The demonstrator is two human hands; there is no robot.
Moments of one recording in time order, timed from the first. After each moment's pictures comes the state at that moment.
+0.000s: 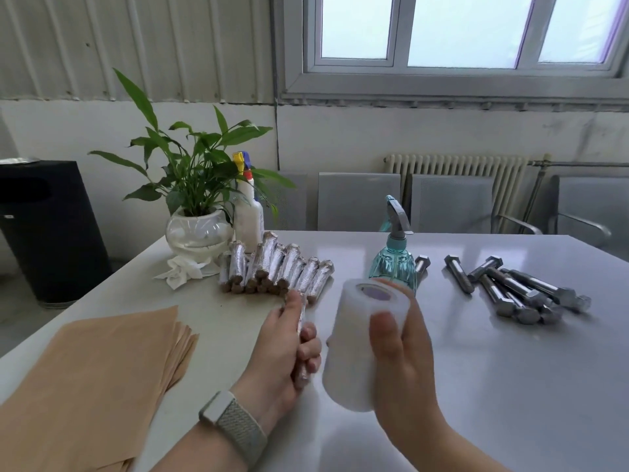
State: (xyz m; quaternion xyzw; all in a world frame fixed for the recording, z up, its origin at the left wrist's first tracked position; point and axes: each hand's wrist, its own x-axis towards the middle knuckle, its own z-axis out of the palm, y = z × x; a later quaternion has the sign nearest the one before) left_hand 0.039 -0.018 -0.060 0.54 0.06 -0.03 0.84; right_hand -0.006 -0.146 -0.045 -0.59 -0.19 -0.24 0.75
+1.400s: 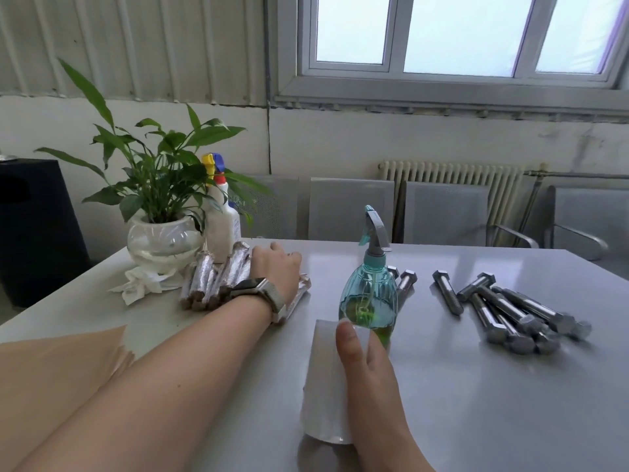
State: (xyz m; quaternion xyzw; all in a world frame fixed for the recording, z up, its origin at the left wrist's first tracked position) left_hand 0.224 -0.033 -0.035 0.96 -0.03 0.20 -0.18; right_hand 0.048 -0.174 -0.071 -0.66 -0.03 -0.09 0.75
